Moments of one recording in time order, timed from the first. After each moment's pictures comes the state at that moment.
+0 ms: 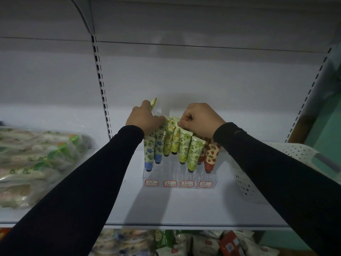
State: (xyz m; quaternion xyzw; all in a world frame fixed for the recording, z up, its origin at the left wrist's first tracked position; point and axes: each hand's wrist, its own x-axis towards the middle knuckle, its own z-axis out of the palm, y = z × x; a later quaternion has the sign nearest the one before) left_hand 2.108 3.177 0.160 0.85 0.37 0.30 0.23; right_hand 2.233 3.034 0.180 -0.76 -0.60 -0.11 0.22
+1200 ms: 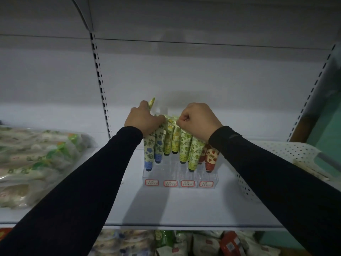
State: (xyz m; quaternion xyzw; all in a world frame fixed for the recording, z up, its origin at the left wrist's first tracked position) left_hand 2.106 3.179 0.155 0.83 0.38 0.30 0.26; right_hand 2.228 3.042 0.170 -0.76 -0.57 -0.17 0.25
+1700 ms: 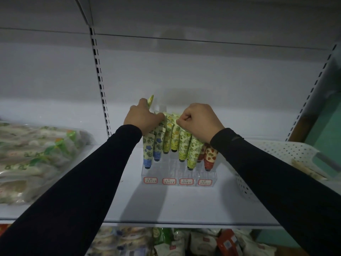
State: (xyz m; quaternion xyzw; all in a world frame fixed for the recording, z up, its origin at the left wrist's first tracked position) left_hand 2.106 3.181 0.152 0.83 0.38 0.31 0.27; right_hand 2.222 3.034 0.167 -0.77 -0.56 -0.15 0.27
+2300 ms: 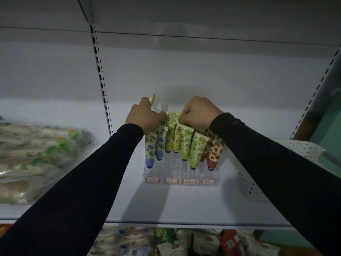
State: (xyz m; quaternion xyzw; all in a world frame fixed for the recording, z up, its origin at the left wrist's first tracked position) left_hand 2.106 3.181 0.152 0.83 0.37 0.31 0.28; right_hand 2.227 3.050 0.187 -0.82 -0.53 -0.04 0.22
